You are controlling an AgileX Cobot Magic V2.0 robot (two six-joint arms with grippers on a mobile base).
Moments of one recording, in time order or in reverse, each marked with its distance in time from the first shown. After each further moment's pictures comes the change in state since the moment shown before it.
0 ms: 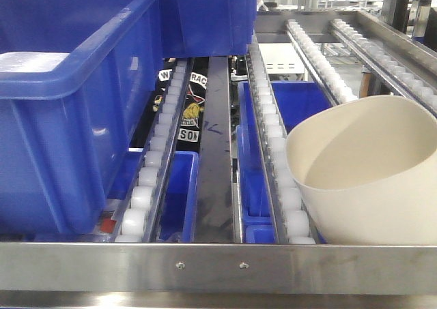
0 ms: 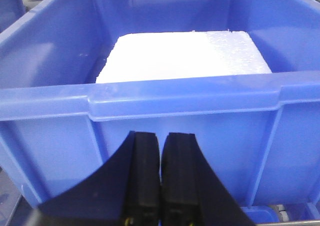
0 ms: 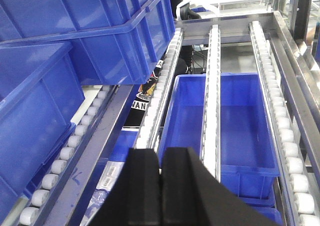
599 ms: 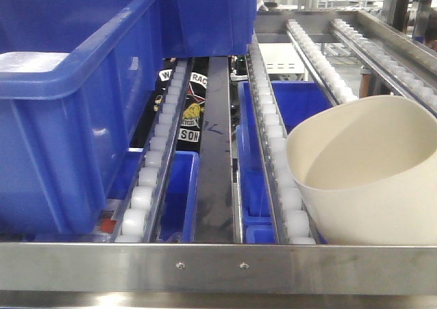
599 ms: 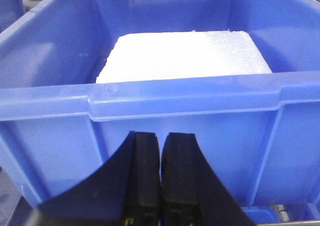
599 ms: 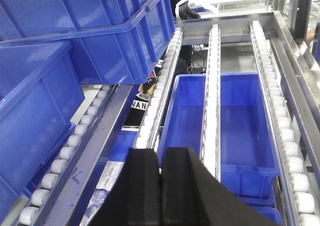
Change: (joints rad) left arm 0.000 0.000 0.000 0.000 0.000 0.000; right arm 0.000 -0.001 0.001 0.001 0.004 0.000
